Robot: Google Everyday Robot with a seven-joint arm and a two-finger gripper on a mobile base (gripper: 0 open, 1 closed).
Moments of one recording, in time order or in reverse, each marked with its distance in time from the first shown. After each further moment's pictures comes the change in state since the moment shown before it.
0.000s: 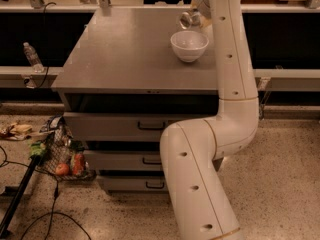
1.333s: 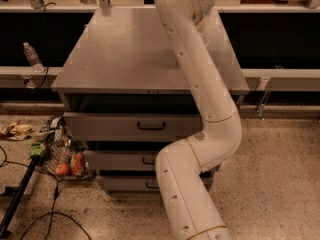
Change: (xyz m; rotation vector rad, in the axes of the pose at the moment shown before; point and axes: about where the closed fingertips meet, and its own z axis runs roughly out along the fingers) arm -0.041 -0.004 -0.037 -0.022 0.359 -0.265
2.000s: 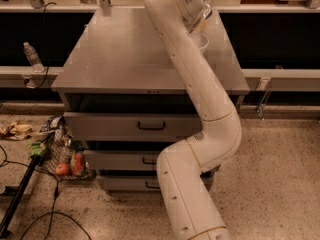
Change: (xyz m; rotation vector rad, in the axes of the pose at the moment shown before) arm 0.006 0.013 0.015 -0.106 0.104 -0.006
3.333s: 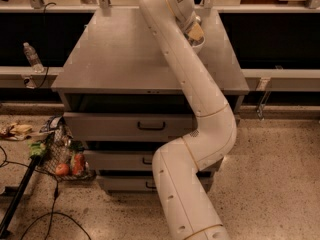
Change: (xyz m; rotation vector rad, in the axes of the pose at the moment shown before) arm -0.028 -0.007 0.027 -0.055 -0.057 -0.025
